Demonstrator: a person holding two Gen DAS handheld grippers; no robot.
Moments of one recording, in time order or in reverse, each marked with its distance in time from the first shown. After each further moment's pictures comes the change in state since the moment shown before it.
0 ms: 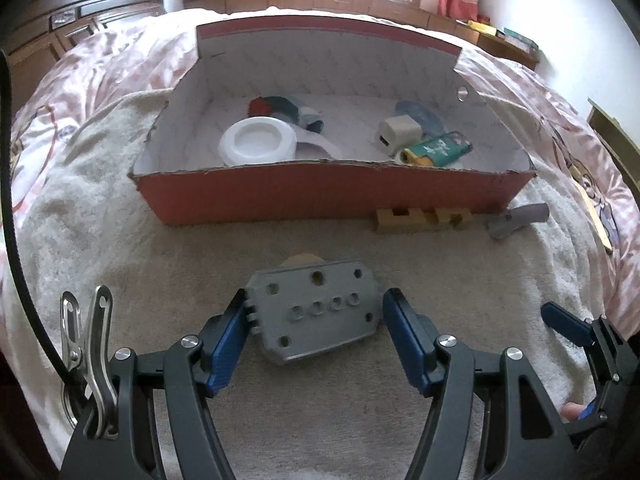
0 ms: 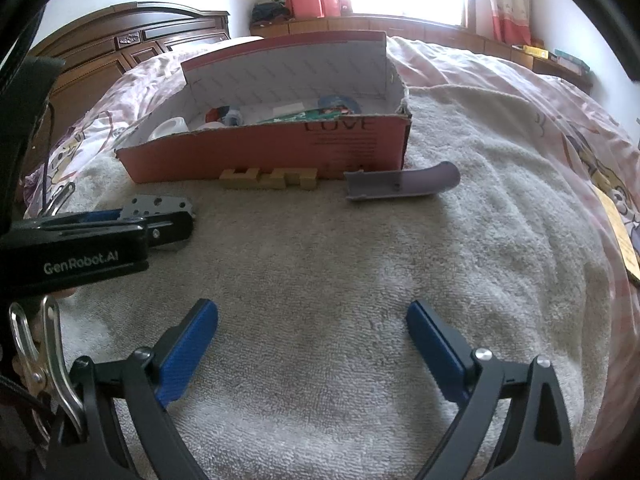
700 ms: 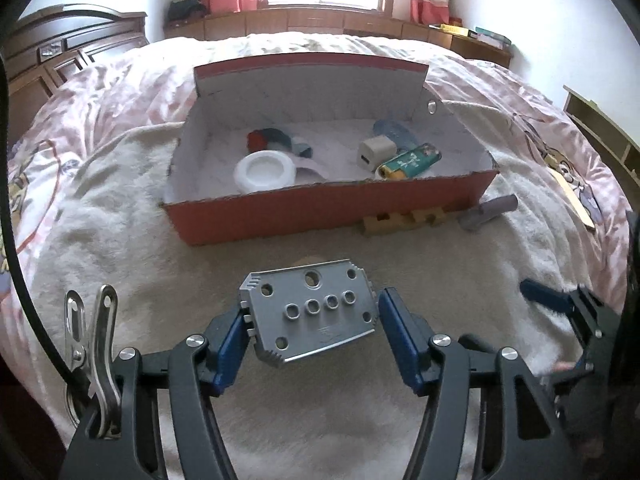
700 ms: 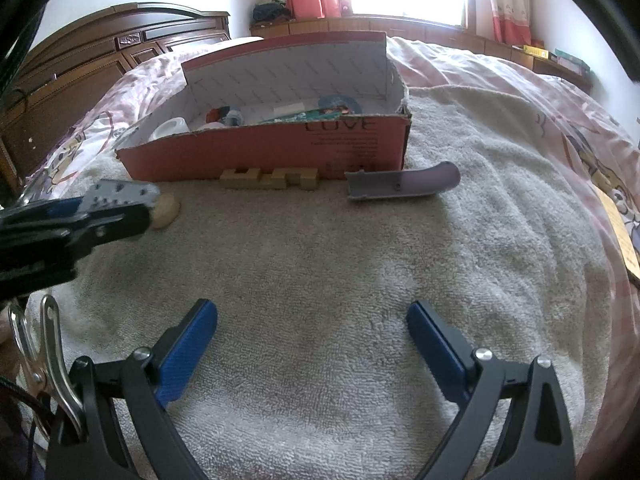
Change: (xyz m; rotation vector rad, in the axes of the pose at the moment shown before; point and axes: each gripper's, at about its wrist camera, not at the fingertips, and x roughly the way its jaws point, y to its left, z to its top) left arm -0.040 0.009 -0.008 0.089 -0.068 -0.023; right arm -0.001 0.000 -0.002 -0.001 -0.003 0.001
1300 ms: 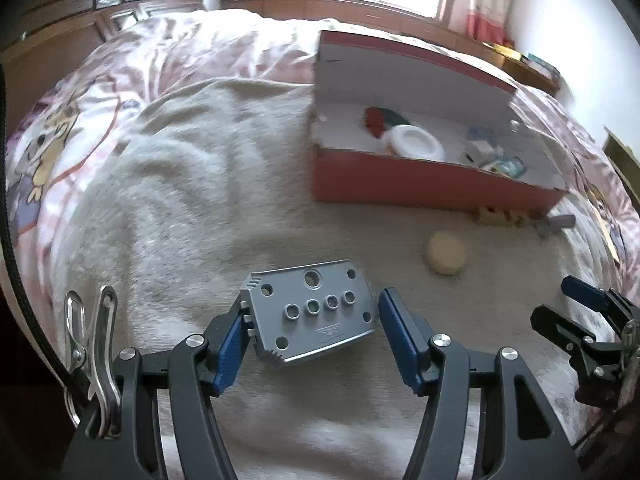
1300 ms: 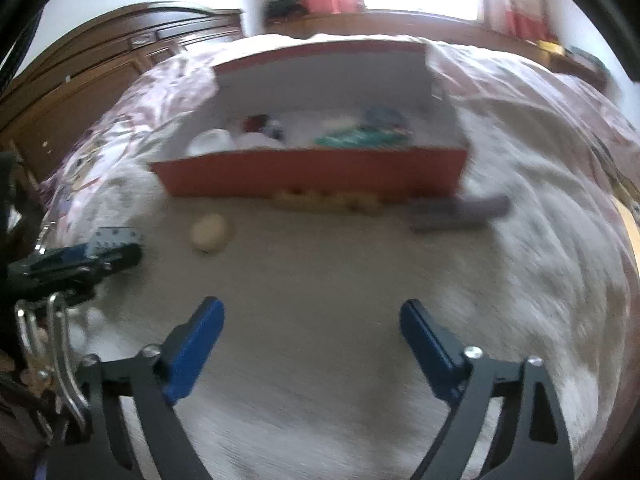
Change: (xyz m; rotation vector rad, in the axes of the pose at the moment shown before) left arm -0.002 0.083 -0.029 -0.188 0.016 0.072; right arm 0.001 0.040 0.026 -0.018 0.020 0.078
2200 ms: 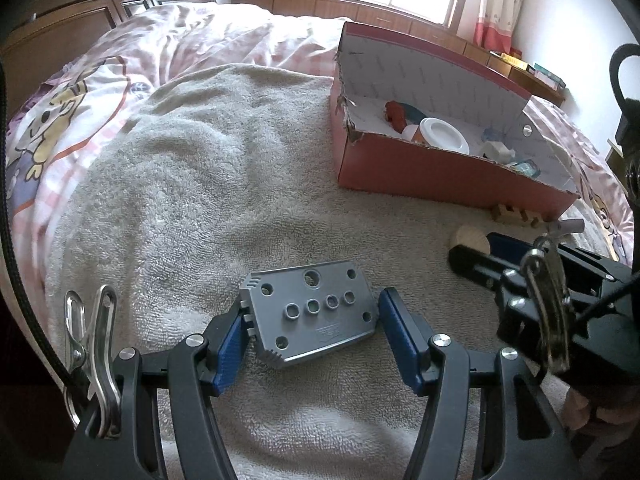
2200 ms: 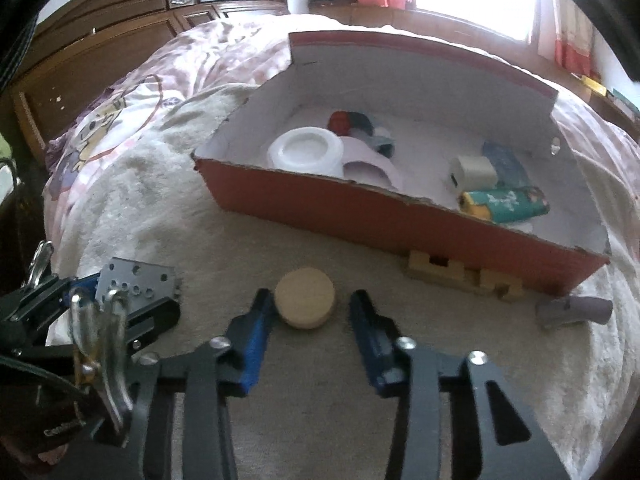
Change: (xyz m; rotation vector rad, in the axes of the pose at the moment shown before) left arm 0.008 0.014 -0.008 -0.031 -0.002 -0.007; right arm 0.058 0.069 0.040 -0.129 0.060 0.014
